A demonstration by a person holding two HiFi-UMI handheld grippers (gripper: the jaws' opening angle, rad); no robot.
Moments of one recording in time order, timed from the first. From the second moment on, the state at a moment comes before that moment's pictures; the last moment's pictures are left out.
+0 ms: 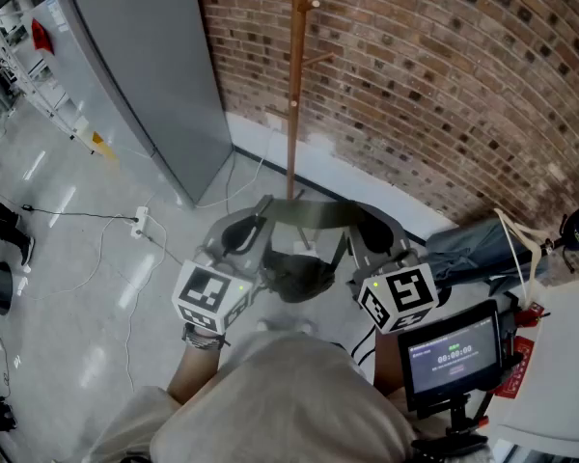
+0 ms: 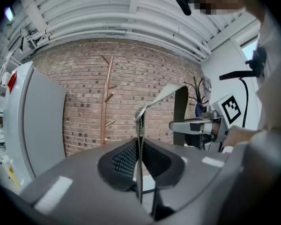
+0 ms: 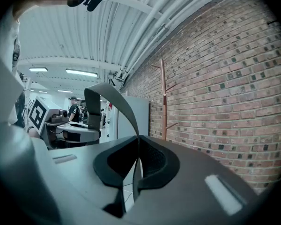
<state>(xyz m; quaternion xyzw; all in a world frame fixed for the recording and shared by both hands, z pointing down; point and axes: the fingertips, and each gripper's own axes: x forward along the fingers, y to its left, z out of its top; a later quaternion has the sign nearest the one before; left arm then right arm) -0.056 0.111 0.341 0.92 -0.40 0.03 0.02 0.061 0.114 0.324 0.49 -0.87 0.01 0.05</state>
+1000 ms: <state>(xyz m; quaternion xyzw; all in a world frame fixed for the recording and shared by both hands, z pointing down) -0.057 0.113 0.333 0.90 -0.43 0.02 0.02 0.057 0.115 0.313 0.44 -0.90 0.02 0.02</state>
